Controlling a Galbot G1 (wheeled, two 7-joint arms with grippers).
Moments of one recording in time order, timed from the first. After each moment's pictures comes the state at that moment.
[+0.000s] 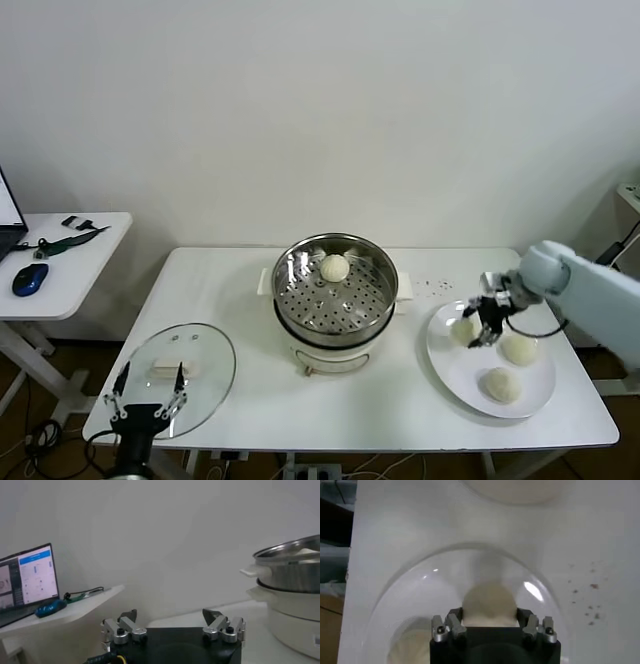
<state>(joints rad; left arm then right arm) 1.76 -1.53 -0.73 -2.04 0.10 -0.17 -0.03 0.27 0.65 -1.05 1.14 0.24 -0.16 -1.10</state>
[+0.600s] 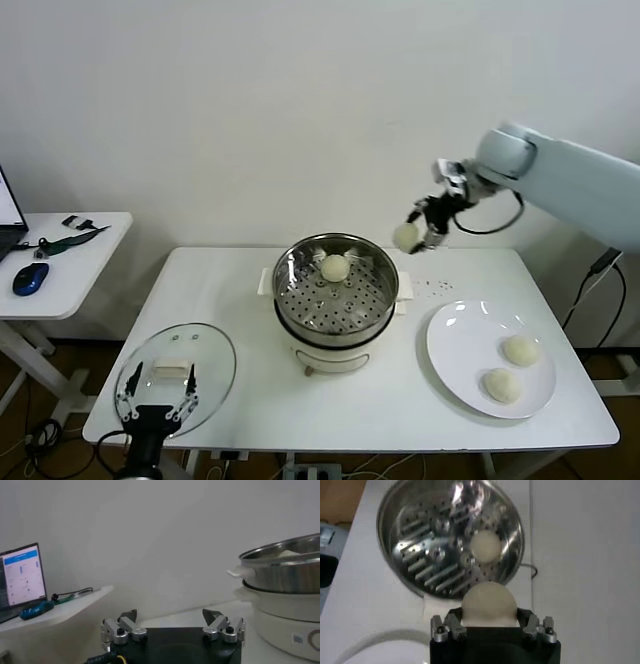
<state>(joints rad) 1.78 -1.52 -0.69 -2.06 0.11 -0.16 -0.03 0.73 0.98 -1.40 1.14 0.65 -0.26 -1.04</state>
